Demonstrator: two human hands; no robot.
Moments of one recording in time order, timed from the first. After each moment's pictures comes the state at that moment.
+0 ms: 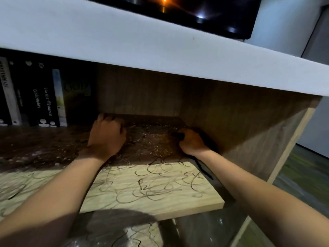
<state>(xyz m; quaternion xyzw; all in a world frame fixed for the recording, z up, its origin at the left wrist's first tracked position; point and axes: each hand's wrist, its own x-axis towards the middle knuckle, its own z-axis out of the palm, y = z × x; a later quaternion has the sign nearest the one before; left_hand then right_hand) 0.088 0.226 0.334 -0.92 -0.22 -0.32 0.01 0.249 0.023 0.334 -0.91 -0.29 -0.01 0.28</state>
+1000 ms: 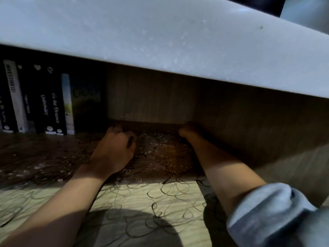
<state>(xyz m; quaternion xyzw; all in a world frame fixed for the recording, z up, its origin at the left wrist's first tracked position) 0.084 0.233 0.328 -0.91 -0.20 -0.32 -0.15 0.328 0.122 0.355 -0.95 -0.19 -0.01 0.23</state>
